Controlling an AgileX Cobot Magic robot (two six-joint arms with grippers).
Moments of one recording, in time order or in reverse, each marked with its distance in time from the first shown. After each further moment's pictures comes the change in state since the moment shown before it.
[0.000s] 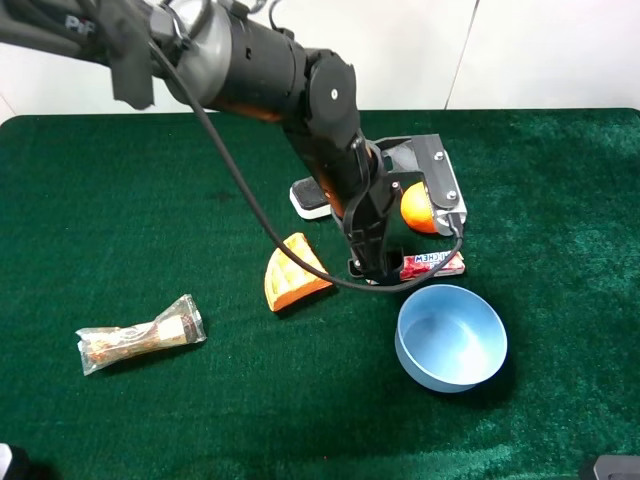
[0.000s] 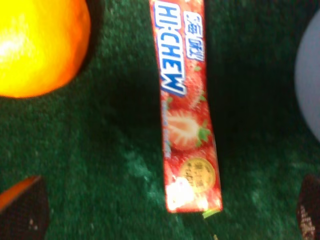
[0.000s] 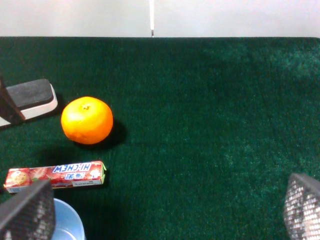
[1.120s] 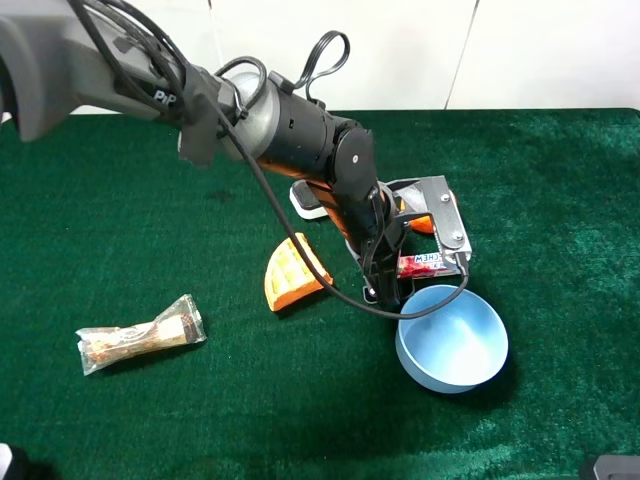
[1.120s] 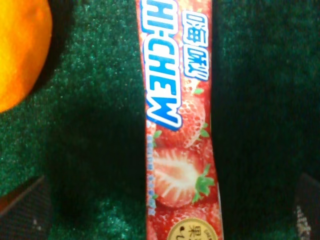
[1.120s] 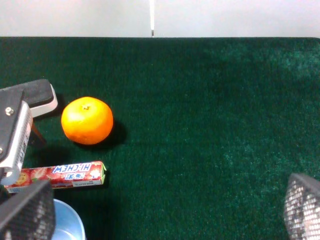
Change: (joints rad) left arm -0.038 0.117 -0.001 -0.013 -0.135 -0.027; right arm 0.000 0.000 0.000 0.000 0.000 0.000
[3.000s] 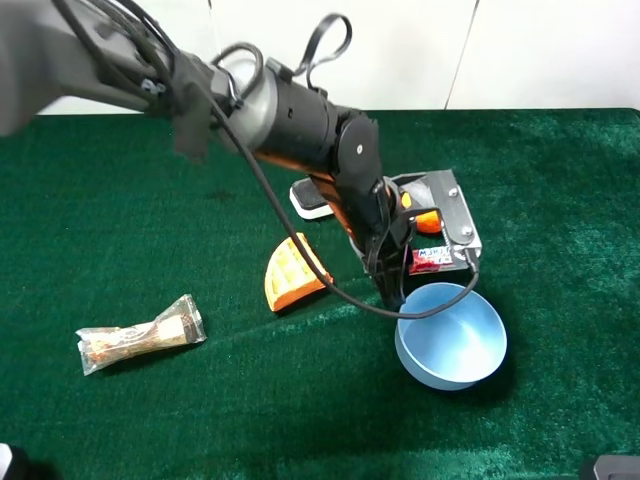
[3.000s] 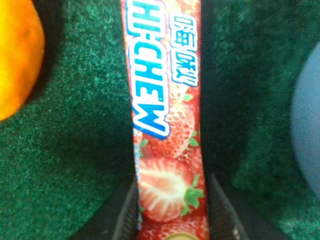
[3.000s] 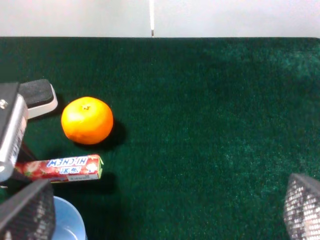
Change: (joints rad) left arm -0.011 -0.043 -0.006 -0.006 0.057 -0.020; right arm 0.000 0.000 0.000 0.000 0.000 0.000
